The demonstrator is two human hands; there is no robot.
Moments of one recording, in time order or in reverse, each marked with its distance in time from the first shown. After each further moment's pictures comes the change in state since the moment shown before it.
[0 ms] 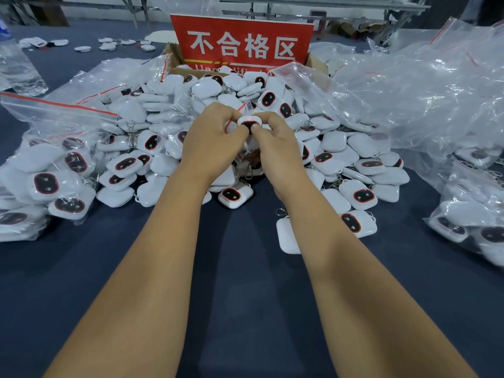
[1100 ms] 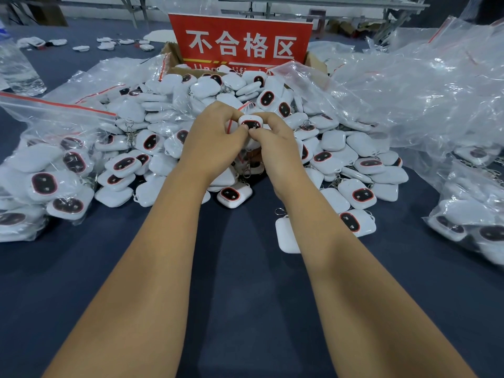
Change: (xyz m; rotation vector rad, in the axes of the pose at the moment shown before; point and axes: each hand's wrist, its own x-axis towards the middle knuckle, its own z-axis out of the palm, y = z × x) left_hand 0.001 0.001 -0.001 0.011 -0.029 0.050; right_hand 0.000 -0.002 0.000 0.048 -0.007 0.058
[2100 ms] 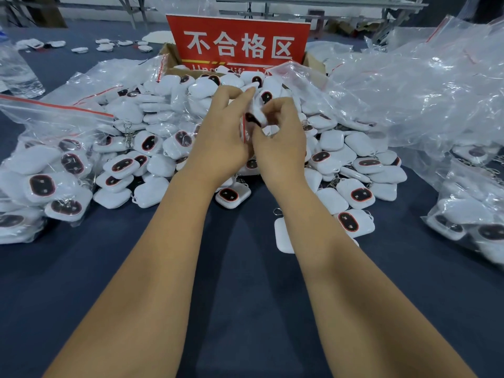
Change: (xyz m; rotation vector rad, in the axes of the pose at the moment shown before) left_hand 0.001 -0.001 0.011 0.106 0.077 0.343; right_hand 0.004 0.005 0.003 -0.290 0.285 -0.344
